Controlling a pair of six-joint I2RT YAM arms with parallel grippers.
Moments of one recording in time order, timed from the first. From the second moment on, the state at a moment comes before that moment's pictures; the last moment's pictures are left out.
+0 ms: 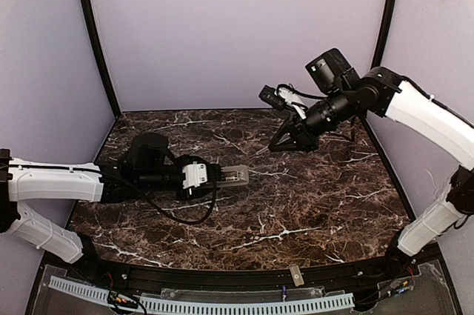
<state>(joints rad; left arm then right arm) -0.89 1.29 0.71 0.11 0.18 0.76 0.80 1.47 1.57 -0.94 -0.52 -0.23</state>
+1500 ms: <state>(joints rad) -0.89 1.31 0.68 0.10 0.30 0.99 0.92 1.69 1.68 -1.04 -0.49 -0.27</state>
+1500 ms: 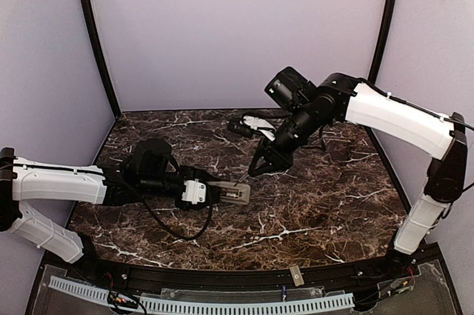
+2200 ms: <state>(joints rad) -0.89 1.32 0.69 0.07 0.27 1.01 0.96 1.79 1.70 -1.02 -0.43 -0.20</state>
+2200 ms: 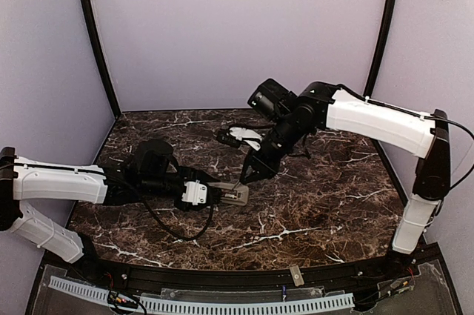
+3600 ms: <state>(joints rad) -0.72 1.48 0.59 0.29 0.21 1.18 0.93 2.16 1.99 -0.97 -0.36 -0.38</state>
